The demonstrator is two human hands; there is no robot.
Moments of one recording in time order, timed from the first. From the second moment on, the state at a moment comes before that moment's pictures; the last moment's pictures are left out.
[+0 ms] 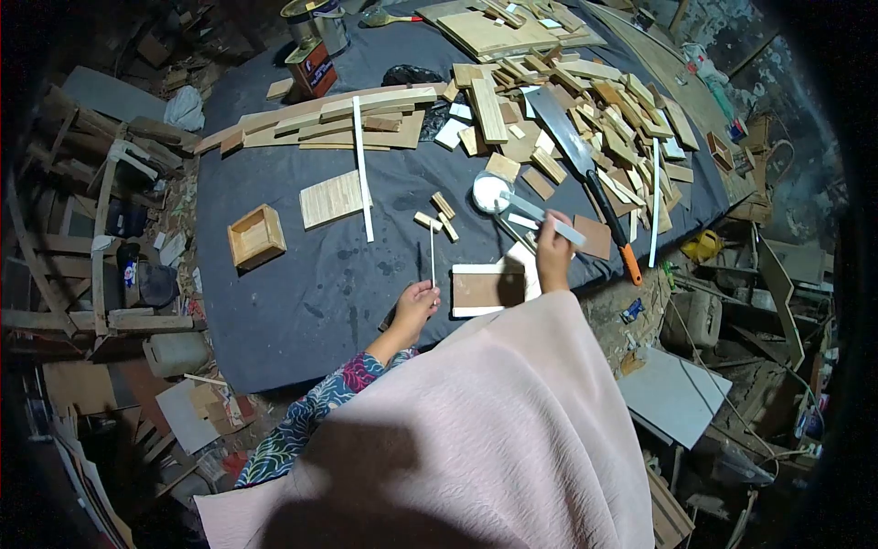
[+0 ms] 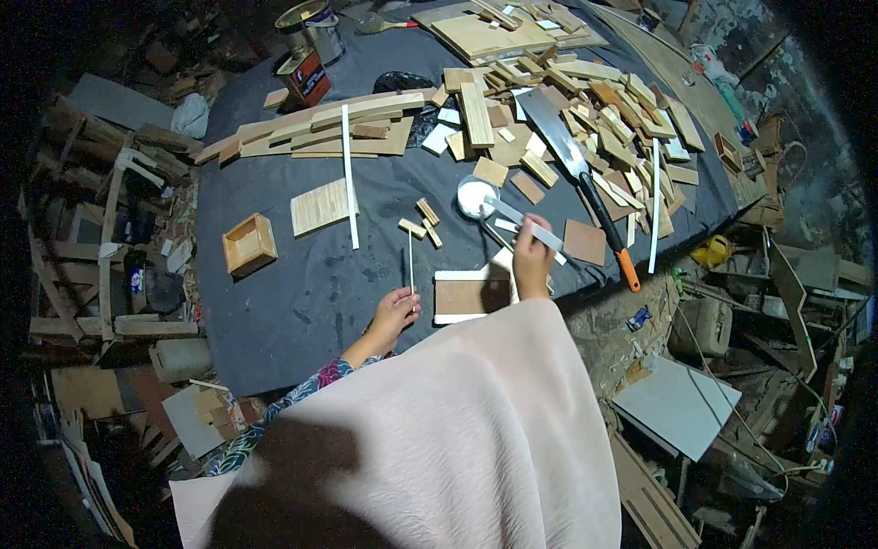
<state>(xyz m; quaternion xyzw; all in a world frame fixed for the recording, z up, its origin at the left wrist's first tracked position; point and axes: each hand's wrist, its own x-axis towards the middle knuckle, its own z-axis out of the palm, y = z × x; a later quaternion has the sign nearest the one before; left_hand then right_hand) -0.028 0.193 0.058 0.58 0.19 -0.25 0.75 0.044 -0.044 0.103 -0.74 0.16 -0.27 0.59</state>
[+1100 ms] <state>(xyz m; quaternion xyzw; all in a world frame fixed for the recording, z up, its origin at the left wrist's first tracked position) -0.032 0.201 0.054 0.59 0.18 -0.25 0.75 -0.059 -0.047 0.052 -0.56 0.27 -0.17 0.76</state>
